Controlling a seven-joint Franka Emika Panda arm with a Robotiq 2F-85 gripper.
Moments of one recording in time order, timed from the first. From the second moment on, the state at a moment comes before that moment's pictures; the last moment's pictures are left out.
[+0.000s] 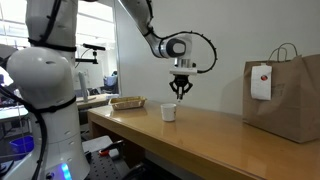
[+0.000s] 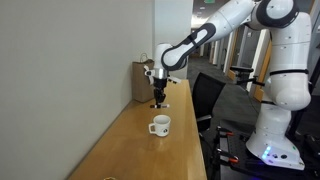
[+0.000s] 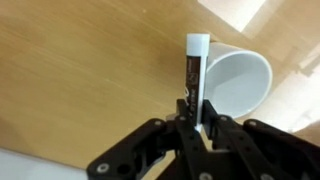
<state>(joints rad) -0.11 0.15 0.17 -2.16 0.17 2.35 -0.82</state>
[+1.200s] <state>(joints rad) 0.06 -0.01 0.11 -2.42 0.89 2.61 -1.55</state>
